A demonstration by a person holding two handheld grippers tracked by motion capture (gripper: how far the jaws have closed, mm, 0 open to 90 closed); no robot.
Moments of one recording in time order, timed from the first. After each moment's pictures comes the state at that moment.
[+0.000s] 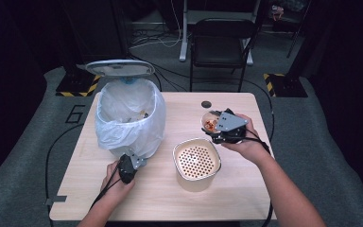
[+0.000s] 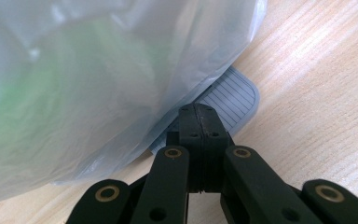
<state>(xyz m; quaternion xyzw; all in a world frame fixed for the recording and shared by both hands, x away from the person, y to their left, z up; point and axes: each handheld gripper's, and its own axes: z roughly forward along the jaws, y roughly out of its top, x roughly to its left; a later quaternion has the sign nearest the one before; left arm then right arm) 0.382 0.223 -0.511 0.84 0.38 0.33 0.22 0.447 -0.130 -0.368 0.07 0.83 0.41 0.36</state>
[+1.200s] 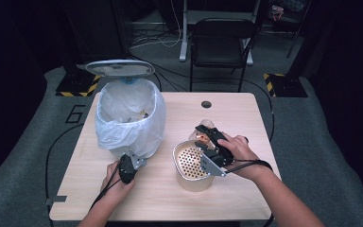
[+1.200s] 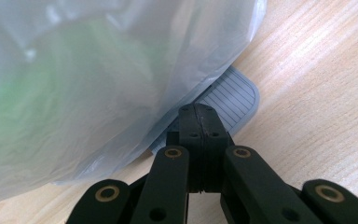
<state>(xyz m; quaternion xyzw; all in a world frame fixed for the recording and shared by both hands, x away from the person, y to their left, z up) 0.381 0.223 -0.511 0.84 0.38 0.33 0.22 0.376 -0.092 -0.387 -0.19 0.76 0.25 0.56</state>
